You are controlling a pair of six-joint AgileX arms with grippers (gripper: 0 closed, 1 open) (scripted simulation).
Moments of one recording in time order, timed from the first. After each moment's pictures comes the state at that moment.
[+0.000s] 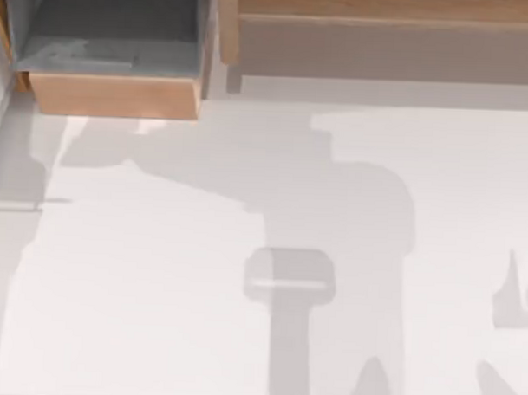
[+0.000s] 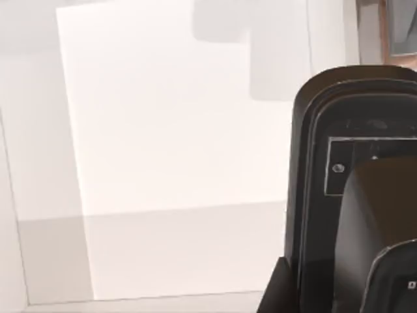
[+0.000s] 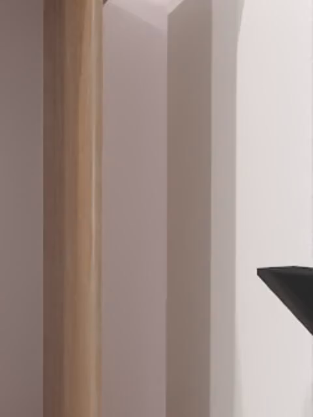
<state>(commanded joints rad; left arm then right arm) 0.17 2.38 2.62 -1.53 0.00 0.31 0.00 0.00 0.00 0.00 0.00 0.00</state>
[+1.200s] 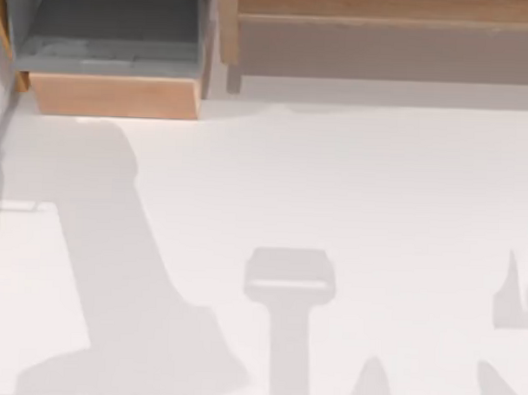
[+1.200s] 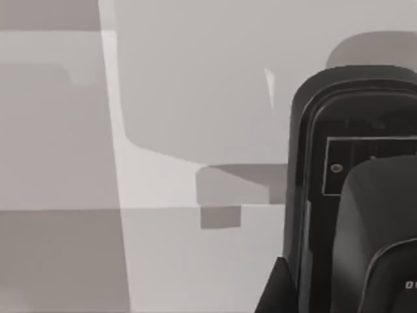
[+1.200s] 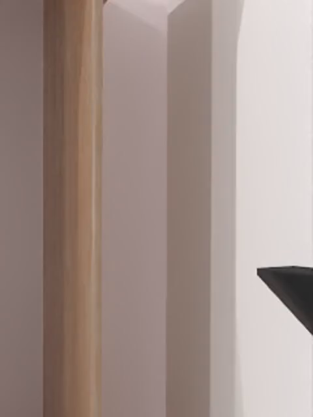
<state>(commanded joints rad) 0.33 2.67 2.59 -1.49 0.01 0.38 0.00 0.00 0.00 0.00 0.00 0.00</state>
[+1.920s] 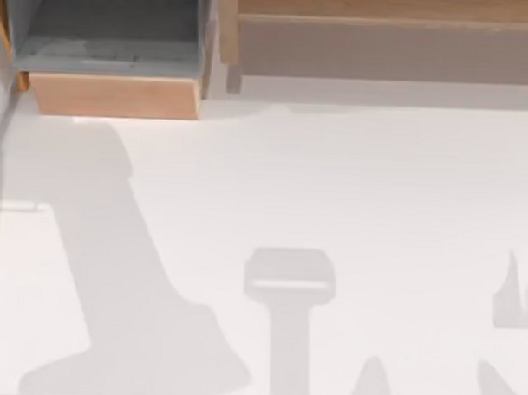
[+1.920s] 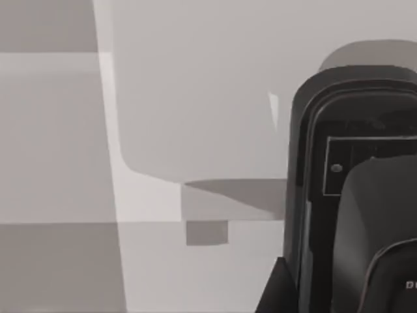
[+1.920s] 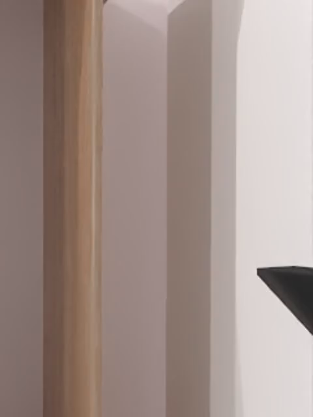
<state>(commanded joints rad) 0.33 2.66 2.53 -1.45 0.01 0.38 0.00 0.00 0.00 0.00 0.00 0.00</state>
